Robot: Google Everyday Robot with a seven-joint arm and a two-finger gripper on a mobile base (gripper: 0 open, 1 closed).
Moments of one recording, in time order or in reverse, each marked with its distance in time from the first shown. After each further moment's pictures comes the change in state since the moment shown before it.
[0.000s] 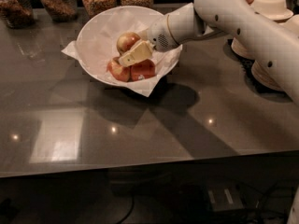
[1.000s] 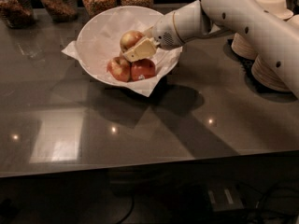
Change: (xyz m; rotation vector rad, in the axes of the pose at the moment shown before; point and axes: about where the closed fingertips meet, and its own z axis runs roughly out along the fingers) arm -0.004 -0.003 -0.014 0.020 -0.012 -0.012
